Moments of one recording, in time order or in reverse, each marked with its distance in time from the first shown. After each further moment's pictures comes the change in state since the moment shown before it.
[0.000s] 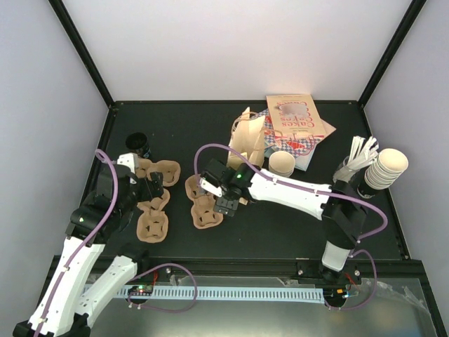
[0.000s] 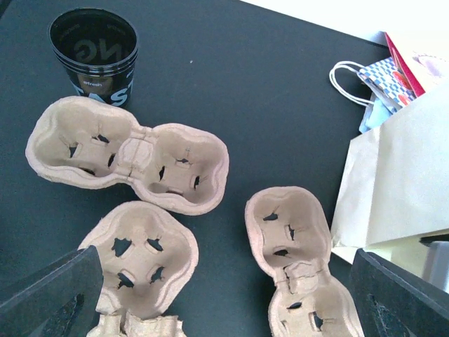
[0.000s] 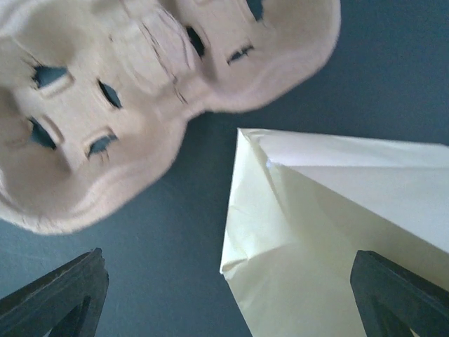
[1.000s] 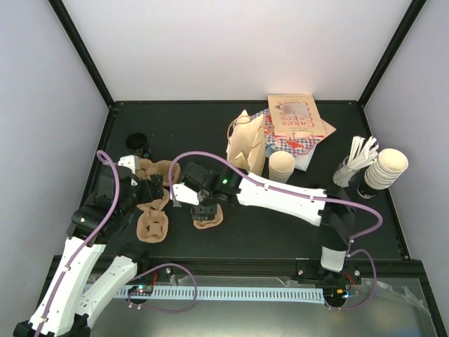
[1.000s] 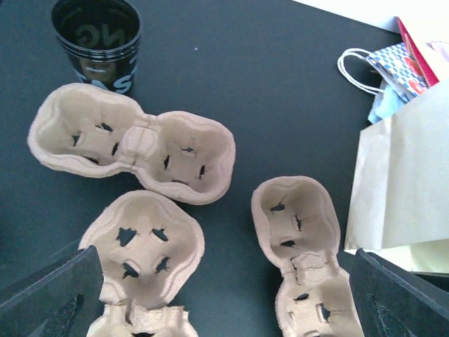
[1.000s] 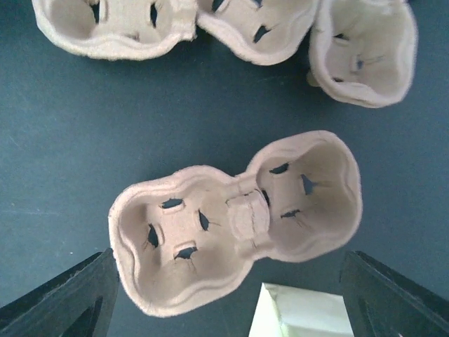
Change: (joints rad) left arm 0.000 -0.001 -0.018 -0.011 0.011 0.003; right arm 0.132 0.010 0.211 -0.012 -0.119 -0.136
